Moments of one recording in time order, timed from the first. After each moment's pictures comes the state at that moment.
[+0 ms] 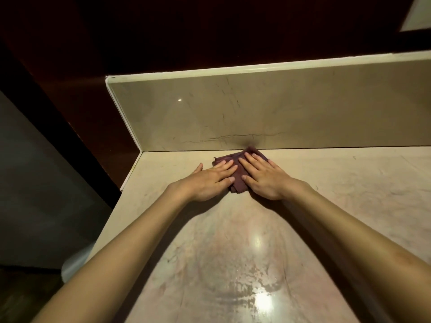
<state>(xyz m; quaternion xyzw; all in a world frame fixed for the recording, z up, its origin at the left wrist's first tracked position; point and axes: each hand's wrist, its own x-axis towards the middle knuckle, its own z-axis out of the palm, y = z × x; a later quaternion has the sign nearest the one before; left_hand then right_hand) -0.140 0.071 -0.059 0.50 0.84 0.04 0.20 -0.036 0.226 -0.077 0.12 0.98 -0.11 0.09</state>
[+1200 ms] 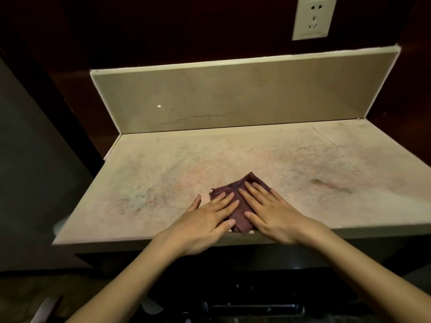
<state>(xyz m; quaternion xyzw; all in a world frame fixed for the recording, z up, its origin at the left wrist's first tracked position) 0.098 -0.008 -0.060 0.57 0.80 0.02 0.18 0.218 0.156 -0.071 0.11 0.98 -0.12 0.11</state>
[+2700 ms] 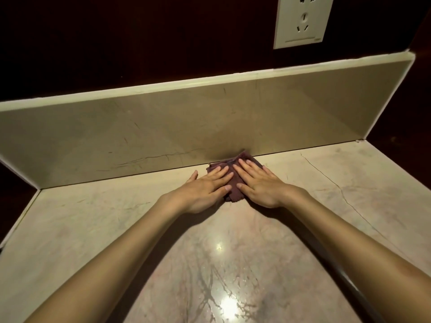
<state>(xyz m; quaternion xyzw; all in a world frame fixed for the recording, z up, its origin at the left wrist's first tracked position) -0.065 0.221 -0.063 0.60 0.77 0.04 0.21 0.068 0.354 -0.070 0.21 0.96 -0.13 0.11</state>
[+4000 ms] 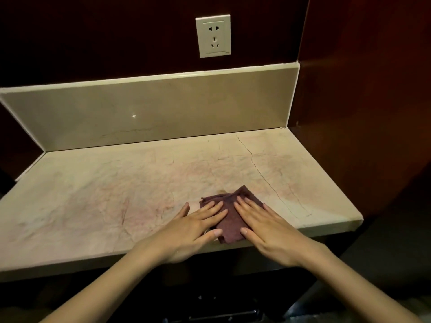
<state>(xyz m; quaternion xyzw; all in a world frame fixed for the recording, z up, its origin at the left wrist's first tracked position) 0.205 0.136 -0.060 0.61 0.76 0.01 0.21 0.371 0.289 -0.067 0.11 0.98 -0.18 0.08</state>
